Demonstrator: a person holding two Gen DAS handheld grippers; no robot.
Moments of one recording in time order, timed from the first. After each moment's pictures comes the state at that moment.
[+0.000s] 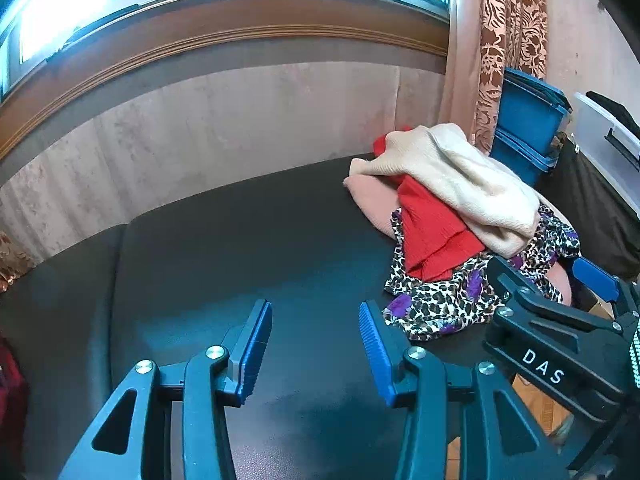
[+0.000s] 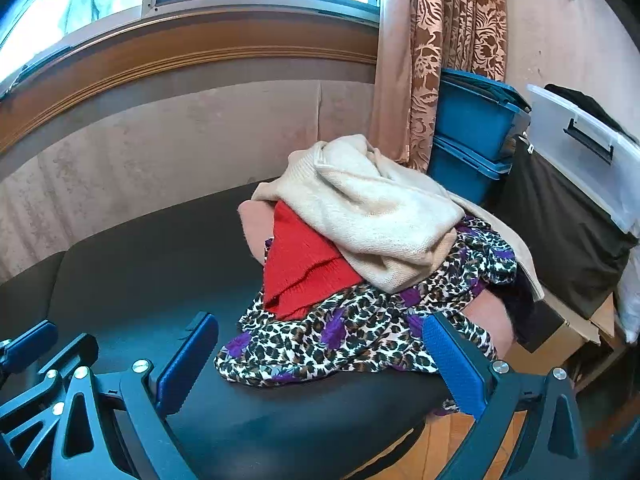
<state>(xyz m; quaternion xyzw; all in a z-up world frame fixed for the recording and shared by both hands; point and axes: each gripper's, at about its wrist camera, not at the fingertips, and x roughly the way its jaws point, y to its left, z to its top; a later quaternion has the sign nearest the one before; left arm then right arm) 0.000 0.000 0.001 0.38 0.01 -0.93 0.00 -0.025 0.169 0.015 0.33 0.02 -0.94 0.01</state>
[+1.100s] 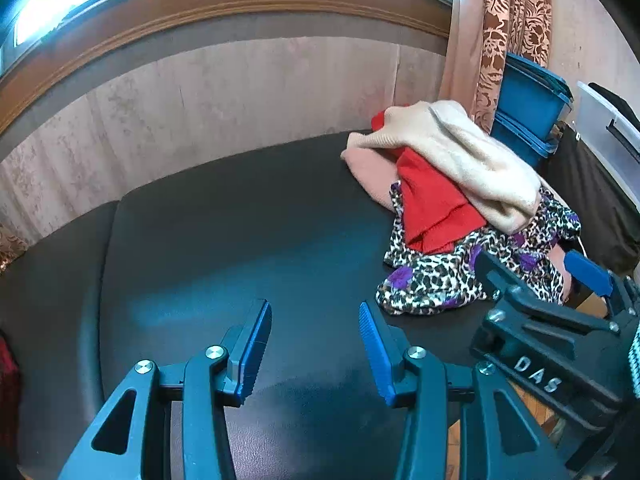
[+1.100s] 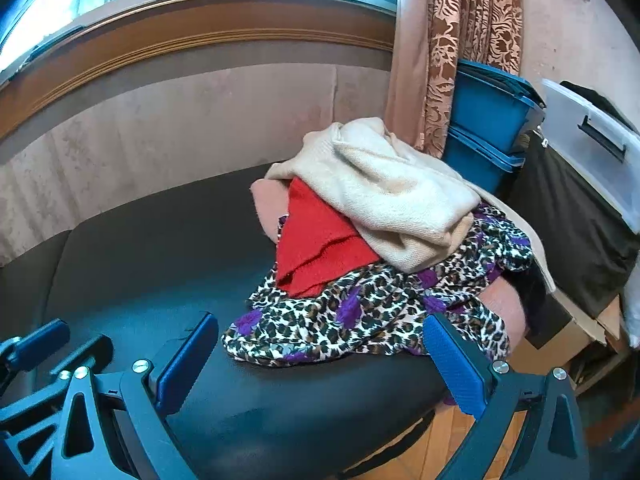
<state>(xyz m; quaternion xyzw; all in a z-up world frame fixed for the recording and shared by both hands) 0.002 -0.004 -0.021 0.41 0.02 -0.91 0.01 -0.021 0.158 -0.003 0.35 0.04 -0.94 0.04</state>
